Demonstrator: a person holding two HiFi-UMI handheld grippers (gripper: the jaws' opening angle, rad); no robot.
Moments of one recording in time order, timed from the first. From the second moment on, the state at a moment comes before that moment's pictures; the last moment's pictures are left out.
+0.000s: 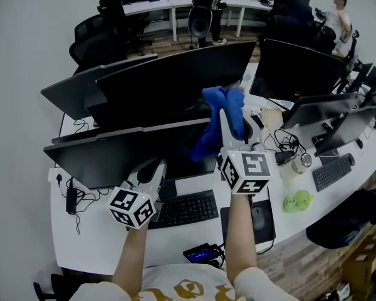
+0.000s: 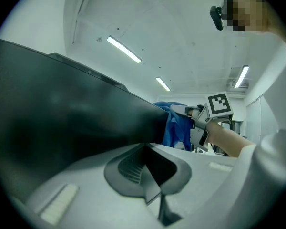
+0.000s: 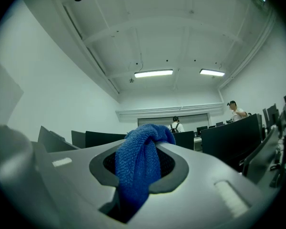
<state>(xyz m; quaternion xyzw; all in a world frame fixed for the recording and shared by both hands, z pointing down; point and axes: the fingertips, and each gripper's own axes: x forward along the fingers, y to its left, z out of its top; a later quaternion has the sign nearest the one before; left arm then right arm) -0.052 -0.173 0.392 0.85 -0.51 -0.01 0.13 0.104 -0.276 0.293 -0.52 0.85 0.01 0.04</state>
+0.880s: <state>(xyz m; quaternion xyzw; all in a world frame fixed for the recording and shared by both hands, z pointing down) -0.047 -0.173 0.395 0.85 -0.51 0.00 0.13 0.120 -0.280 0.297 -0.53 0.84 -0.02 0.06</state>
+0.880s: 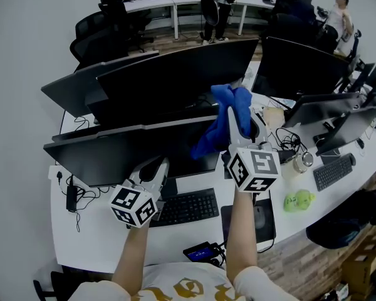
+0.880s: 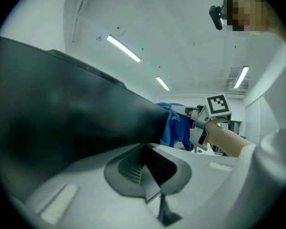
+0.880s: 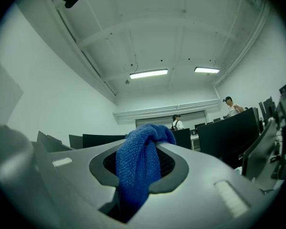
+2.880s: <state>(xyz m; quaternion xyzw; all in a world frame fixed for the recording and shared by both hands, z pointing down) -0.010 -0.189 0.436 0.87 -0.47 0.04 0.16 0.134 -0.282 0.412 -0.48 0.85 -0.19 0.14</state>
